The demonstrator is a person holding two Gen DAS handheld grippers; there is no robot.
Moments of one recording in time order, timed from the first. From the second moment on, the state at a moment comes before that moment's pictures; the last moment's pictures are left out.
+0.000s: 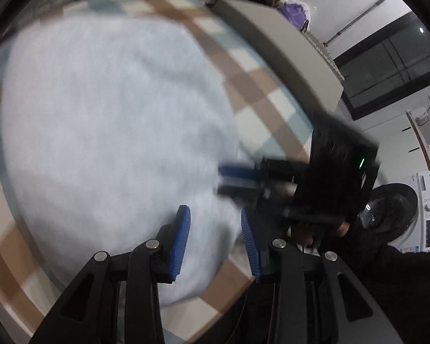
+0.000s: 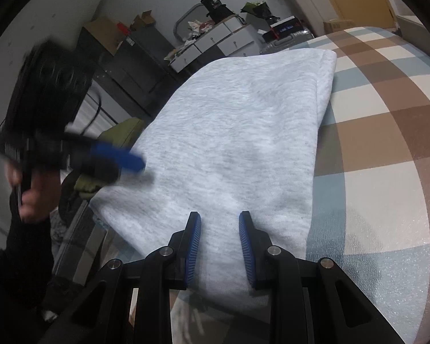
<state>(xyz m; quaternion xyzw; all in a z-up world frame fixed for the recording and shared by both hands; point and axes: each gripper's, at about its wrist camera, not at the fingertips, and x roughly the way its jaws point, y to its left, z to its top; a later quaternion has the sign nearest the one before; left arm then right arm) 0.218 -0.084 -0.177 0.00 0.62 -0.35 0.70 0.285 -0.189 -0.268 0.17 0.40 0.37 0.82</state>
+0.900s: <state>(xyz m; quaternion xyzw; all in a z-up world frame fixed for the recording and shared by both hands) 0.214 -0.041 -0.225 -0.13 0.50 -0.37 0.77 0.323 -0.182 -0.235 0.16 0.47 0.29 0.82</state>
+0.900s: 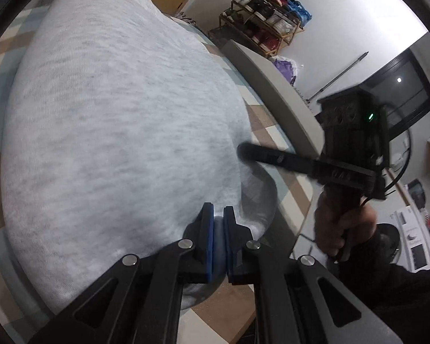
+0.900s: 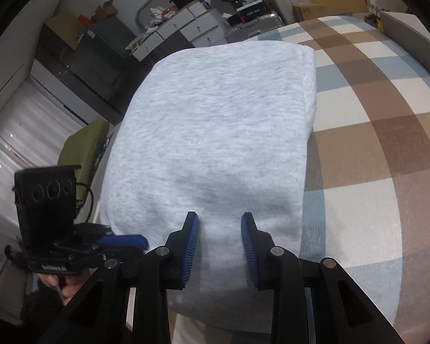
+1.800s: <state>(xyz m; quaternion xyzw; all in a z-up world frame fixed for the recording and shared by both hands) 0.283 -0.060 -0.201 0.03 0.46 -0.25 0.85 0.423 -0.158 -0.188 0.12 0.43 0.32 0.84</state>
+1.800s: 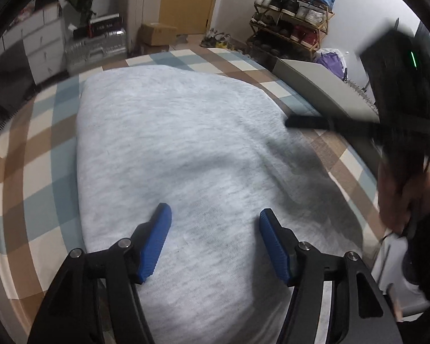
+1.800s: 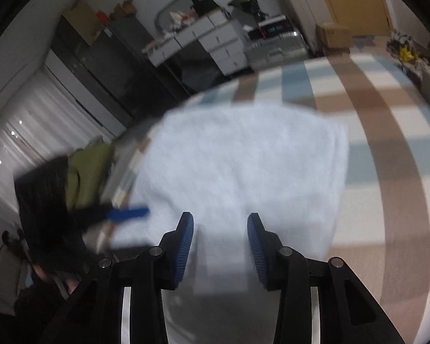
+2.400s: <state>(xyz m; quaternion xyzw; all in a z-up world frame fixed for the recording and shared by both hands) 0.286 -0.044 -0.198 0.00 0.44 -0.25 0.86 0.522 -0.042 -0.209 -0.06 0.50 0.28 0.82</state>
